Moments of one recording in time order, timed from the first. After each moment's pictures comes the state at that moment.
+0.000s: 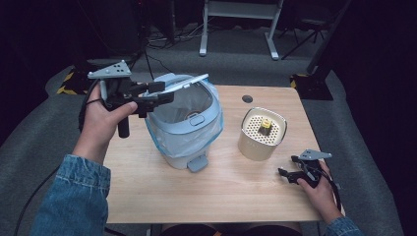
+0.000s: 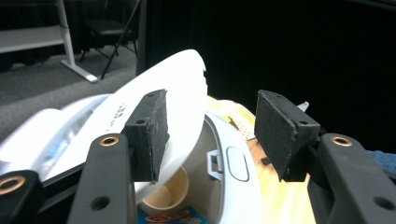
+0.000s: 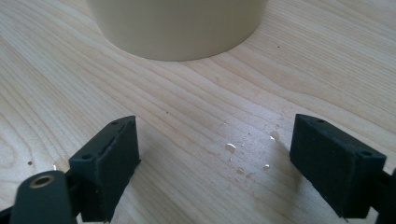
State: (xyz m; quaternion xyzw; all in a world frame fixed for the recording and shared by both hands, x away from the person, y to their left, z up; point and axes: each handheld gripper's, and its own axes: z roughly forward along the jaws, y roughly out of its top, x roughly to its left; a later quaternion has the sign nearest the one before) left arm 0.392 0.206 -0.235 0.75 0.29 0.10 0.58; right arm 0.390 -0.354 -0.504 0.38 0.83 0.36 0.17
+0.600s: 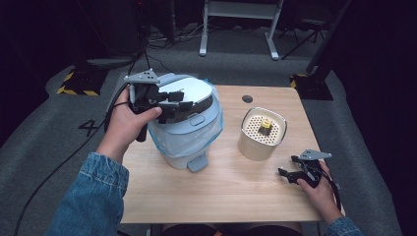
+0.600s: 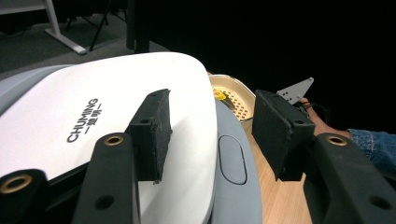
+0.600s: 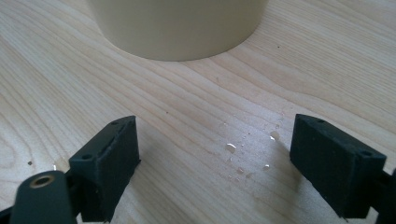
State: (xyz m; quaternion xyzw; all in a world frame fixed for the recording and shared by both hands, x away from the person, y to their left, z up) left arm 0.405 0.166 -0.253 0.79 0.30 0.08 0.54; right arm 0.390 -0.354 -0.504 0.38 0.83 0.36 0.17
